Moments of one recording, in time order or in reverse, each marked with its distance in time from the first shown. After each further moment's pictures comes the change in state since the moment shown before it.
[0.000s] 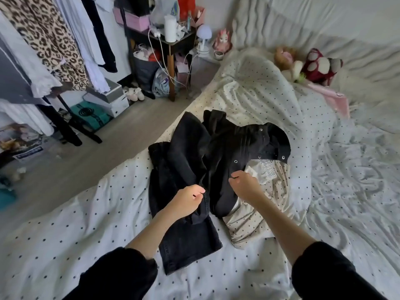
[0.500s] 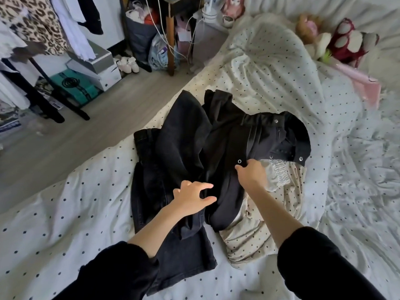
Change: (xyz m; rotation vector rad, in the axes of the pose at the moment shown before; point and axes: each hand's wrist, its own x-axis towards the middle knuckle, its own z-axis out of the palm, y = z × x) left_hand 0.105 -0.023 0.038 0.164 -0.074 -0.079; right_hand 0.122 0.025 0.026 0.089 0.225 0.225
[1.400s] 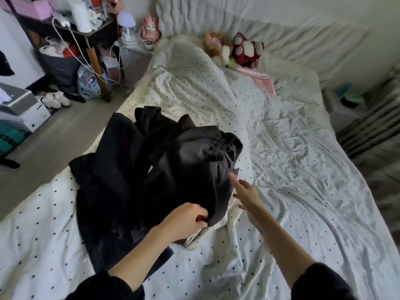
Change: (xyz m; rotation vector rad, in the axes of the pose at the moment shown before) left_hand -0.075 0.116 0.056 0.244 -0.202 0.554; right_hand -0.100 0.133 -0.118 0.686 -0.029 0.239
